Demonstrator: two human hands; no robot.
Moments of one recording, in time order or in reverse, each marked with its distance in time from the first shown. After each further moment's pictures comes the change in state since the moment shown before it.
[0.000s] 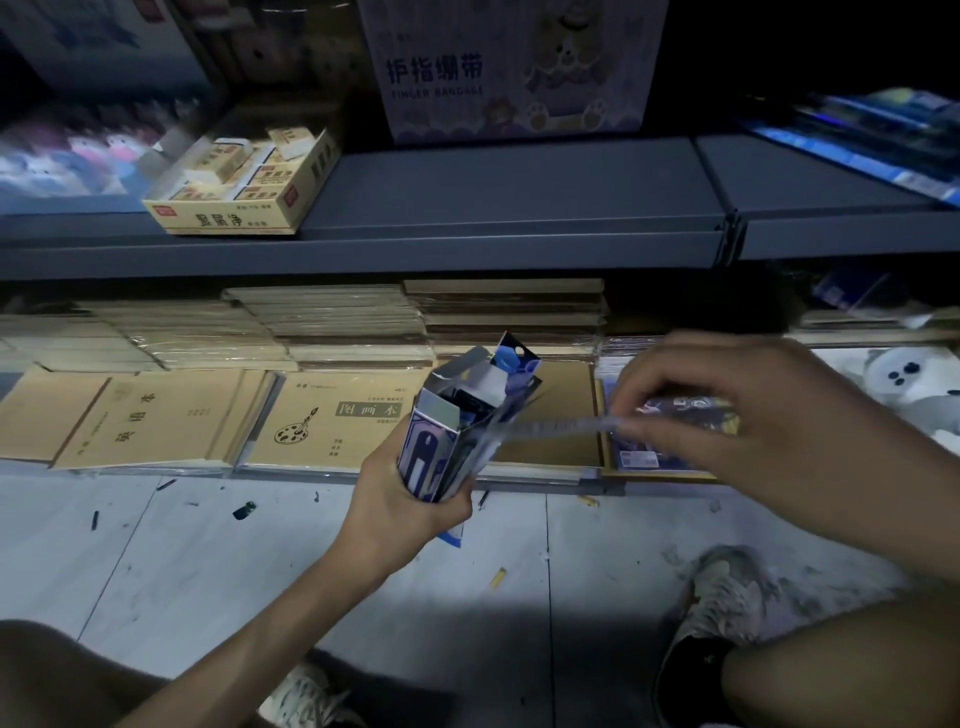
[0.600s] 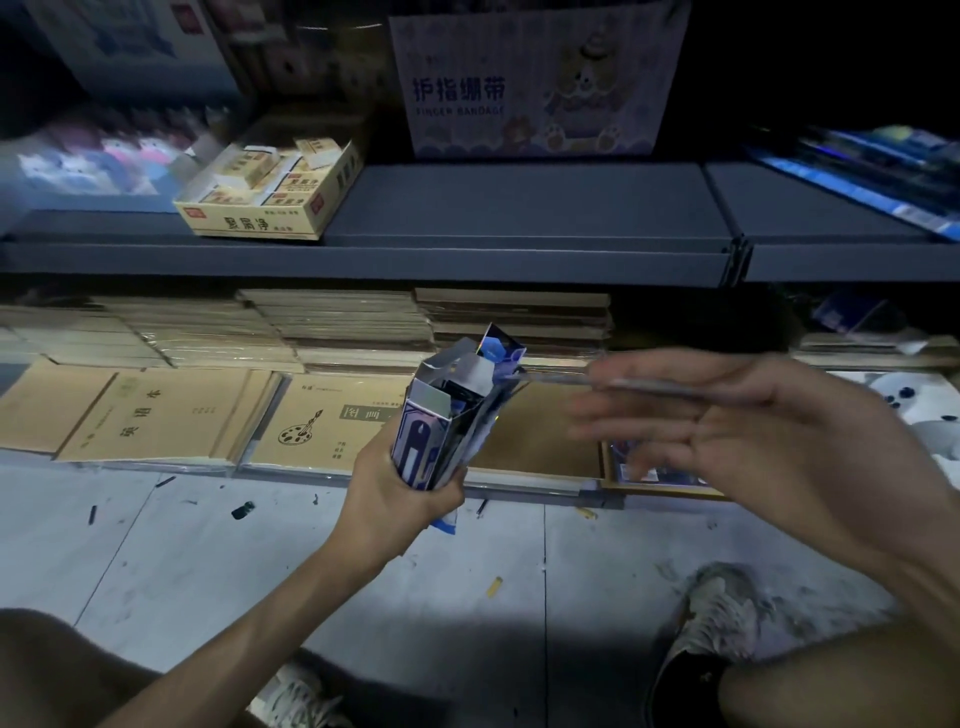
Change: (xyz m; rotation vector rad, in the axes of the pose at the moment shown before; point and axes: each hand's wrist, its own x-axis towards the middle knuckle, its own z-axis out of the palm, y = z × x) left_hand 0.007 -0.006 -0.008 -0.023 0.073 0.002; right_hand 0.001 -0.005 0.006 1.226 -0.196 0.239
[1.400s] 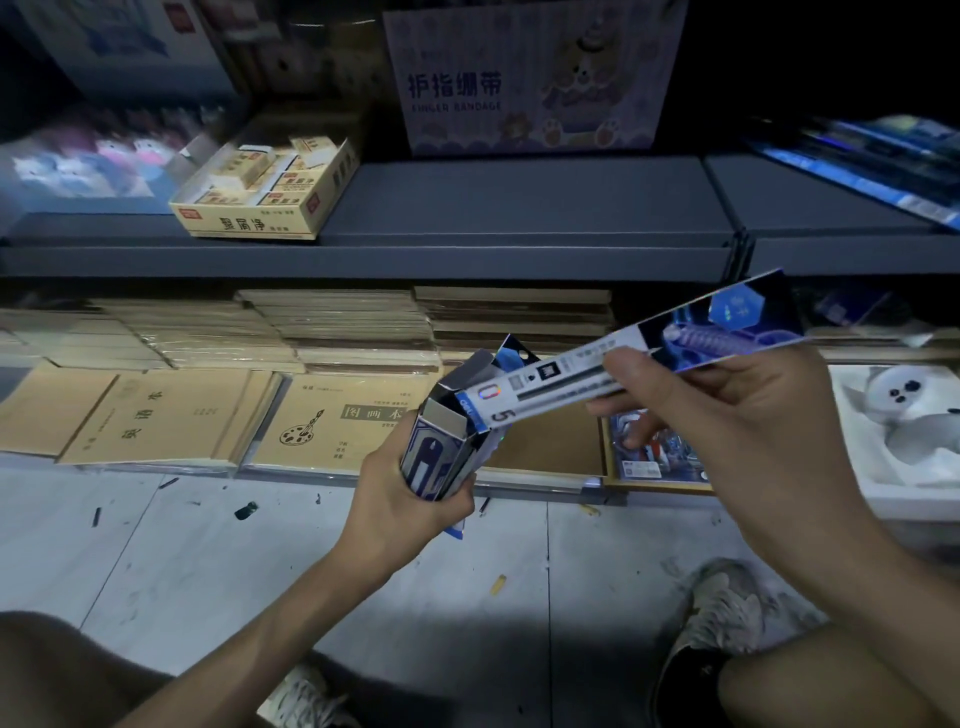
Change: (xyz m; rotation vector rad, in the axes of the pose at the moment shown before) left_hand -0.007 0.005 0.005 -0.031 -0.022 0.040; right_hand 0.014 0.016 0.039 -0.499 0.615 -0.390
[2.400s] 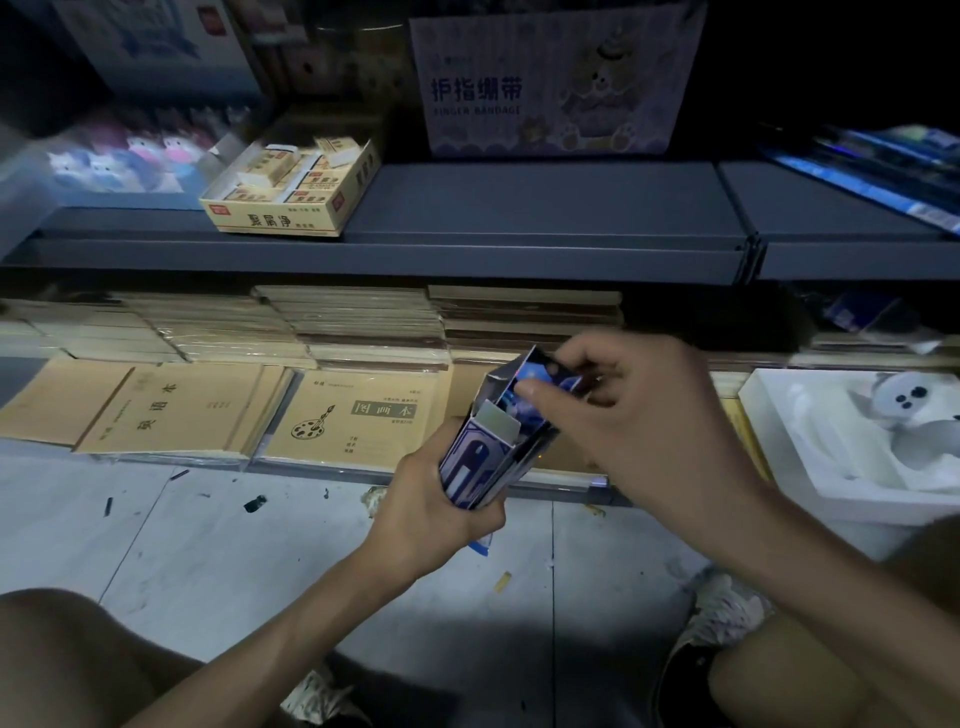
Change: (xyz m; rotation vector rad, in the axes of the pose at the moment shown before) left_hand -0.006 -0.003 0.005 0.042 -0.139 0.023; right_hand 0.011 0.008 0.040 -0.416 -0.152 -0.058
